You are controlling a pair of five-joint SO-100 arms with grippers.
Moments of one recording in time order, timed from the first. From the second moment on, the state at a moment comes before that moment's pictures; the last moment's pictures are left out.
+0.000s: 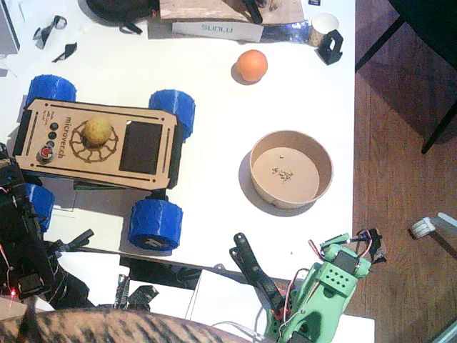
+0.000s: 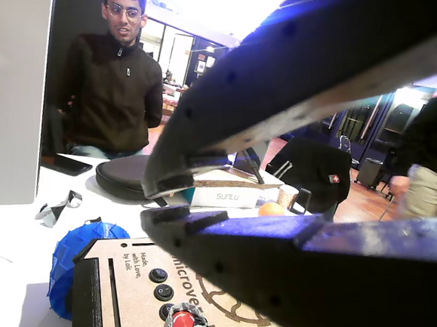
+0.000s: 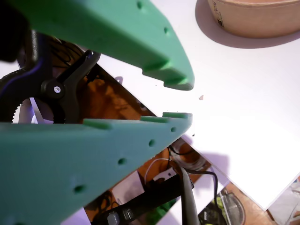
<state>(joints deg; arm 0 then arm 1) -24.6 188.5 138.4 71.5 -5.0 0.7 186.2 173.6 75.1 -50.9</state>
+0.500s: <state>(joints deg) -24.6 188.5 138.4 77.3 -5.0 0.7 186.2 173.6 75.1 -50.9</state>
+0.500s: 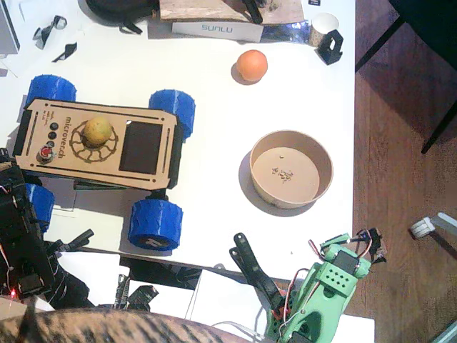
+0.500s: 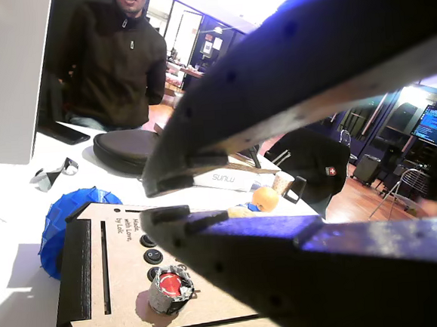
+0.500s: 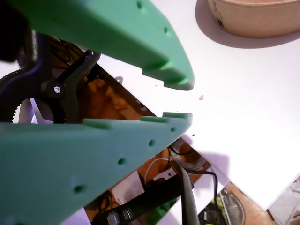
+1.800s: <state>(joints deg) -24.3 145.9 118.0 66.0 -5.0 0.7 186.2 173.6 75.1 -50.9</state>
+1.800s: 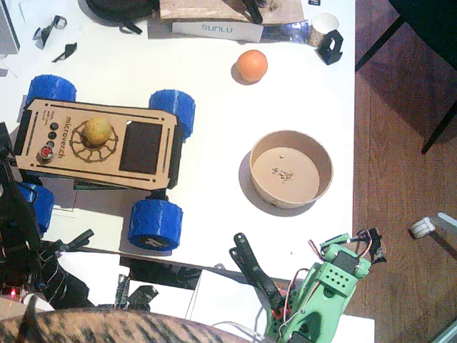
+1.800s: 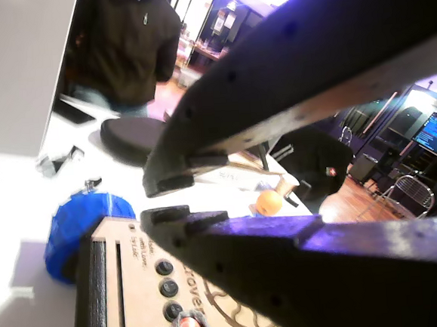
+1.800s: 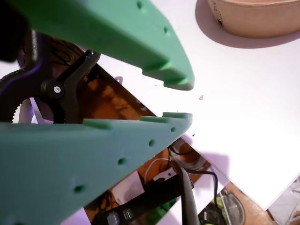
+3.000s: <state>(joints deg) -6.5 111.6 115.1 75.1 -5.0 0.7 186.2 173.6 75.1 -50.9</state>
